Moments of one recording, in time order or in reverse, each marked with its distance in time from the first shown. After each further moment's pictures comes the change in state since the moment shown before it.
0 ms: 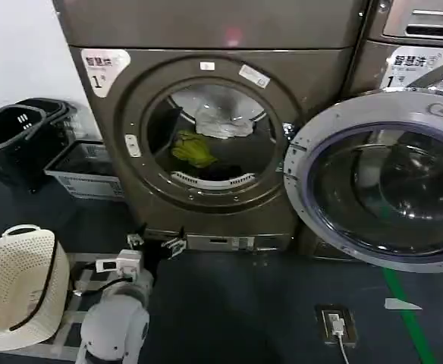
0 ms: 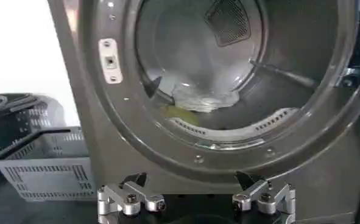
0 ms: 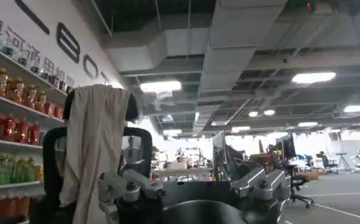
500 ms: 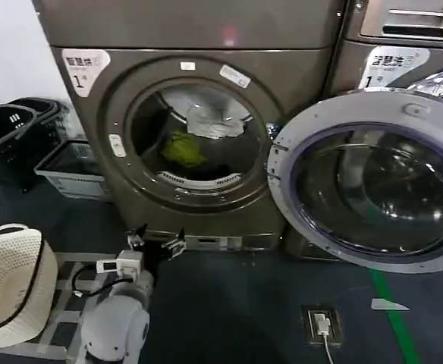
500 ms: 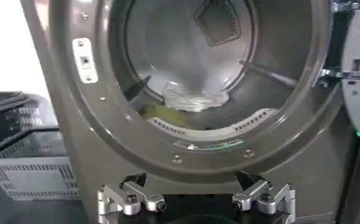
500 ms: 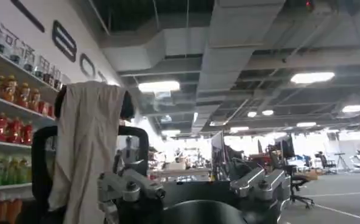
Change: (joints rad) left arm 0.001 -0.004 0.008 0.002 0.001 0.000 0.001; right arm -0.009 -0.004 0.025 -0.016 0.000 0.022 0.012
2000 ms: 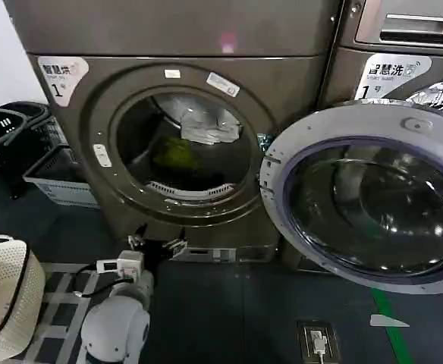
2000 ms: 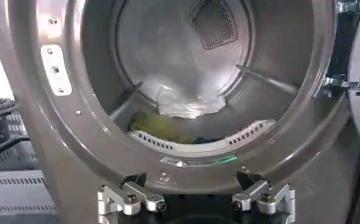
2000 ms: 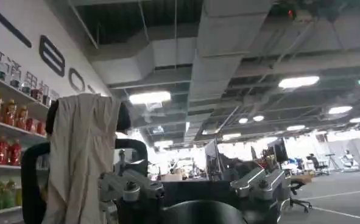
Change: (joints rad) left arm 0.000 0.010 0.000 -0.005 0.007 0.000 0.001; right arm 0.000 -0.003 0.002 0.003 0.046 0.026 0.017
